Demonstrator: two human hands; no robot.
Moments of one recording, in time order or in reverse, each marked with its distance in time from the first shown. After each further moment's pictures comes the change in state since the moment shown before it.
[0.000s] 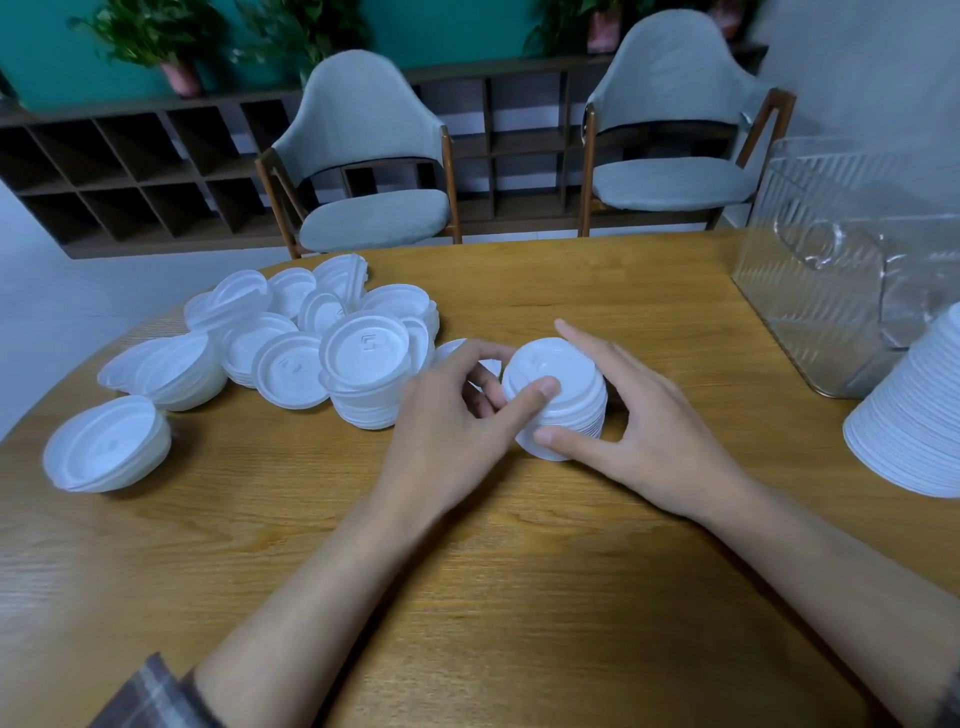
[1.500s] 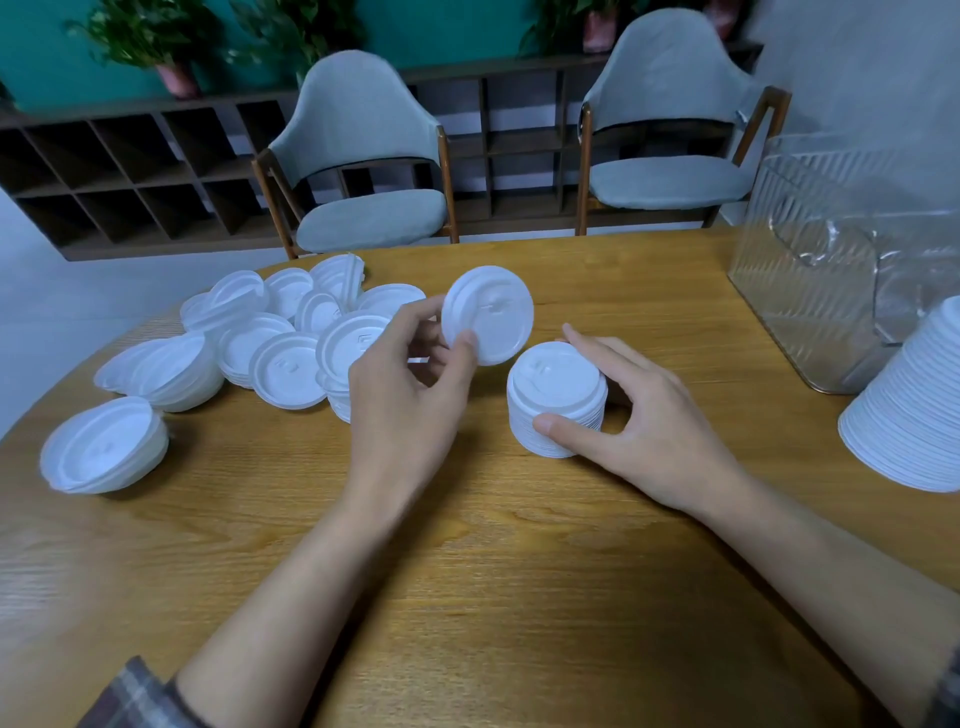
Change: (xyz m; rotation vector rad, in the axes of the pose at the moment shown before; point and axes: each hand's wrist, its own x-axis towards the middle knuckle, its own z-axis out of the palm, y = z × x) left_hand 0.009 0.003 -0.015 -0.056 0.285 0.078; right_hand -0.001 -0.001 -0.001 0.013 0.047 0.035
